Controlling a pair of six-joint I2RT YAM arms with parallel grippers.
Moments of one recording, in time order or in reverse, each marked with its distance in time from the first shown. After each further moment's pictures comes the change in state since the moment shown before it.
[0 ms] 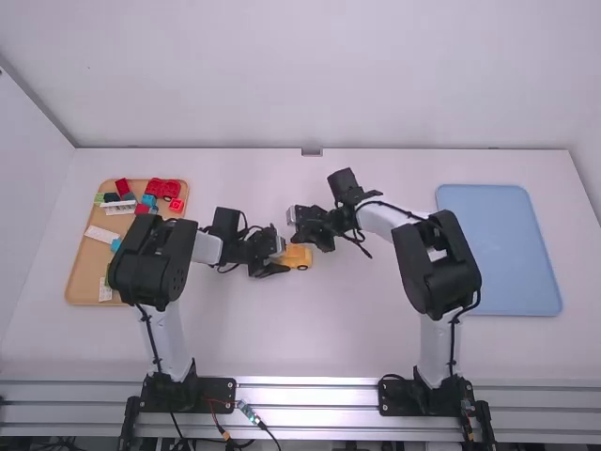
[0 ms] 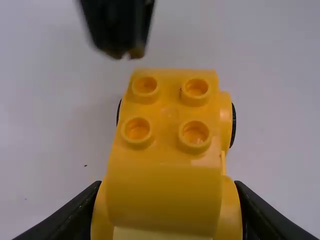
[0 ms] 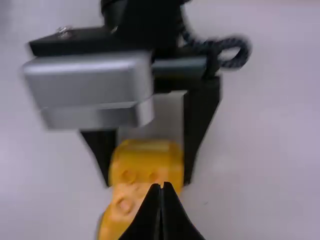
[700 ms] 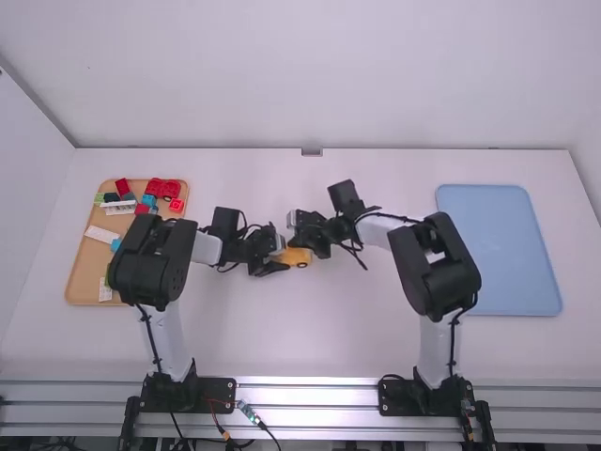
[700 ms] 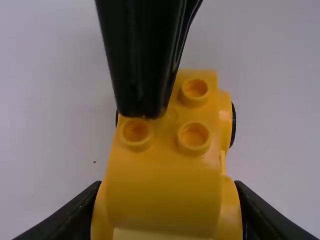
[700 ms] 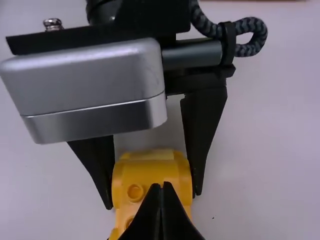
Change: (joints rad) left arm 0.004 0.000 -0.003 0.028 -0.019 -0.042; right arm 0.013 -0.008 -0.135 0.235 -0.006 0.174
